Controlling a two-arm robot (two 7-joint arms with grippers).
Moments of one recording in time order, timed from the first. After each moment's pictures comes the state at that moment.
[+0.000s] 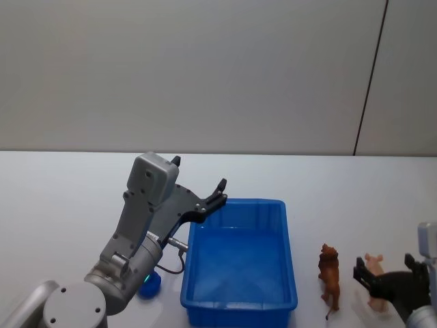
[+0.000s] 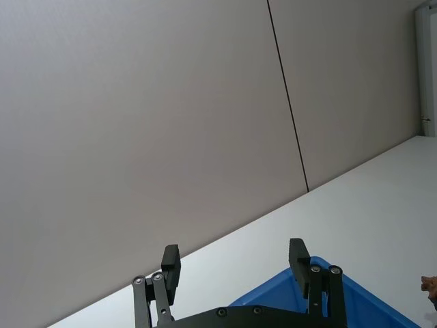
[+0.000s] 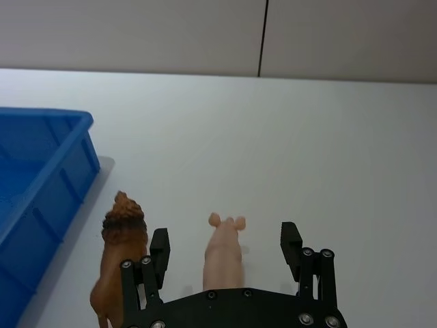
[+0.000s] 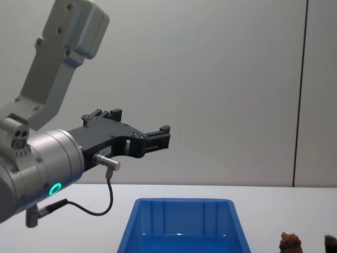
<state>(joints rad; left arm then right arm) -0.24 0.38 0.45 -1.63 -0.20 0.01 -0.01 -0.06 0.25 -0.24 -1.65 0.27 0.25 -0.21</state>
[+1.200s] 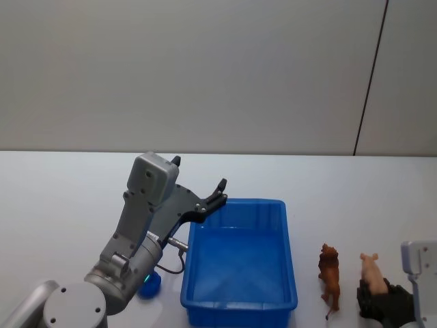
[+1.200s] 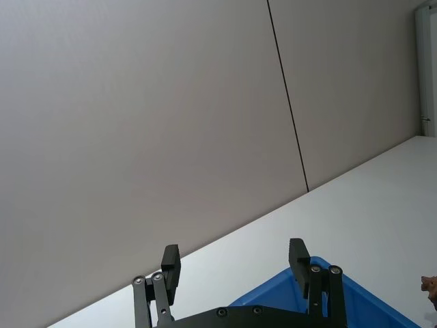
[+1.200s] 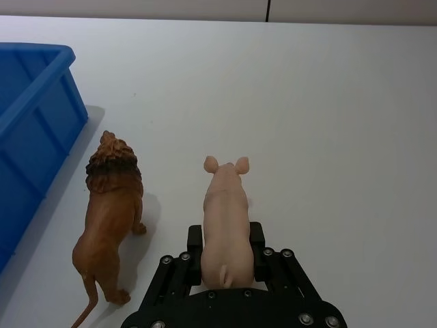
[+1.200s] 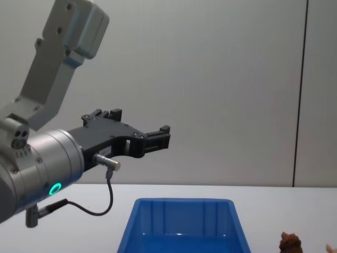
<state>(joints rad) -0.24 0.38 0.45 -1.63 -0.20 0.01 -0.01 -0.04 0.20 -0.25 -1.53 0.26 0.27 -0.20</state>
